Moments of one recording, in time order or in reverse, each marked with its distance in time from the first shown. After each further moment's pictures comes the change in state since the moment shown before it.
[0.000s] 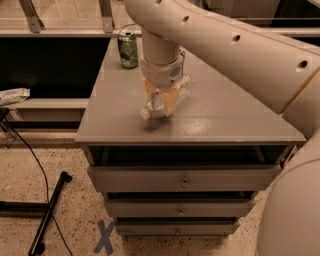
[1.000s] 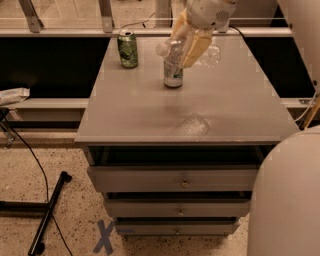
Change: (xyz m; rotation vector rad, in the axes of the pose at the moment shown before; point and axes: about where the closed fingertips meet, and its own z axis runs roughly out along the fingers) arm 0.066 -0.002 -0.127 0.312 -0.349 0.346
